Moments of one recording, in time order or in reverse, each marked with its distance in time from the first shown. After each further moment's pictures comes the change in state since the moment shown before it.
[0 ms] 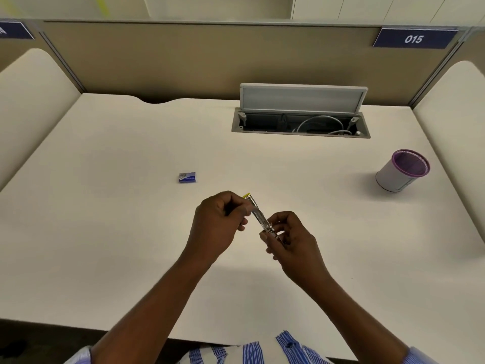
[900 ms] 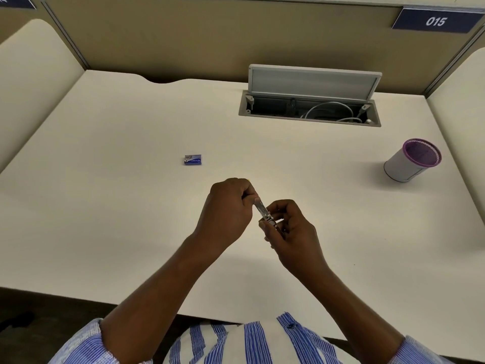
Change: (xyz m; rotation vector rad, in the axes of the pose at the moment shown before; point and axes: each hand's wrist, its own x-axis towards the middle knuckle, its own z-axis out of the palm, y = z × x) left_hand -0.009 0.007 0.000 0.472 -0.003 0.206; right_hand -0.013 -0.006 0.016 -0.054 0.030 -0.039
